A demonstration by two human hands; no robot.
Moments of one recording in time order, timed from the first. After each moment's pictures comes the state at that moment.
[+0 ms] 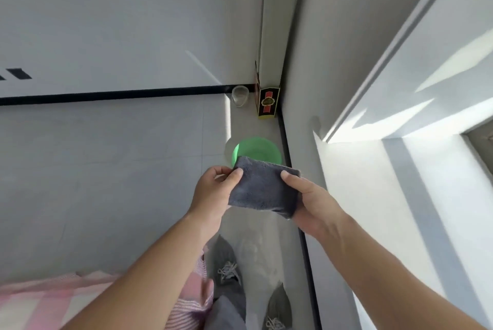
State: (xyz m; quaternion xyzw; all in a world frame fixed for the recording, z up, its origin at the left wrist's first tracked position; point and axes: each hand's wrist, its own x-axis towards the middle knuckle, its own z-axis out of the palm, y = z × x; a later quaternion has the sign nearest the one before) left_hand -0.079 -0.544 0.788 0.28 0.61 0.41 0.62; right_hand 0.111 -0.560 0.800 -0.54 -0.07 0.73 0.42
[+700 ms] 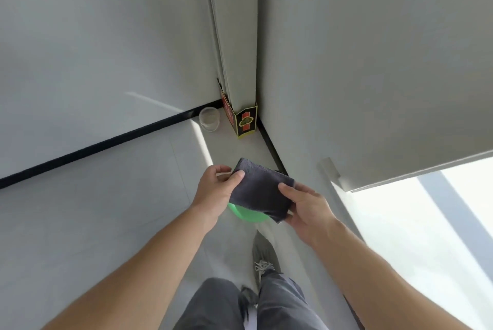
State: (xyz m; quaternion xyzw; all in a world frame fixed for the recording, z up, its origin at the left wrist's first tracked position) left_hand -0.081 -0.172 0.713 0.45 0.62 0.21 0.61; right_hand 0.087 -0.267 0.721 -0.63 0.08 0.59 0.50
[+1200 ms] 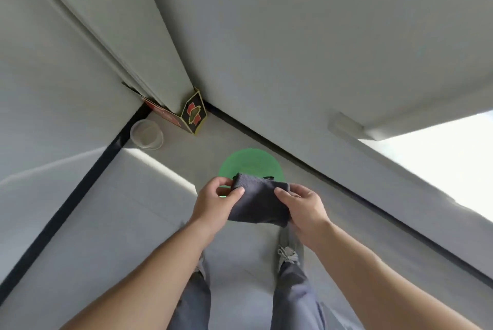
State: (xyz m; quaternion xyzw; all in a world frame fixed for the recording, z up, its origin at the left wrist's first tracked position) left_hand -0.082 -0.008 0.535 0.61 0.49 -0.08 0.62; right_hand 0.017 -0.171 0.543 -0.71 0.25 0.40 0.52
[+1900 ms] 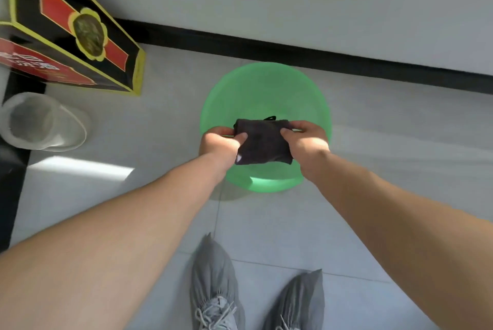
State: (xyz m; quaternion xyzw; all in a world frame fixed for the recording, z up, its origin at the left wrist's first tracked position) left_hand -0.037 0.007 0.074 0.69 0.45 -0.20 0.52; right_hand -0.002 -0.157 0.085 -0.76 0.32 0.26 0.50
